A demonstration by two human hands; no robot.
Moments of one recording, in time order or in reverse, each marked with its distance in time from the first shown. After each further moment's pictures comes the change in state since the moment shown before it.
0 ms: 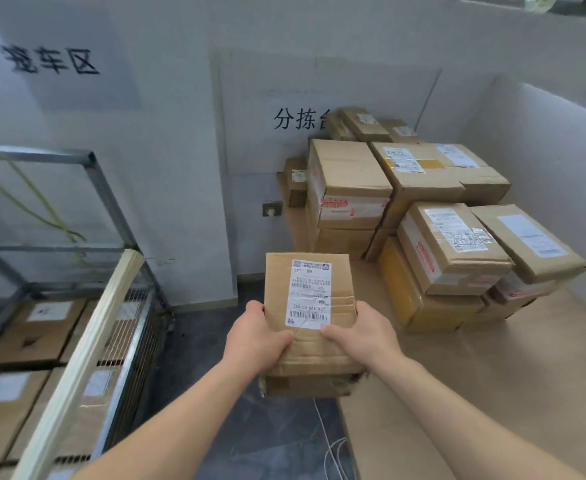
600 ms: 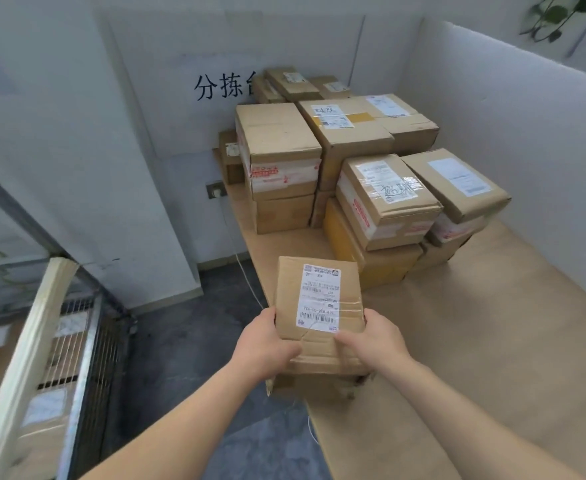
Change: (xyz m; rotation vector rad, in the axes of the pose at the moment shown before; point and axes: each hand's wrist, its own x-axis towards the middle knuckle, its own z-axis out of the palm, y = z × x) left_hand -0.025 0.034 0.088 0.044 -0.308 0.112; right_hand -0.024 0.117 -0.024 0.113 0.031 0.241
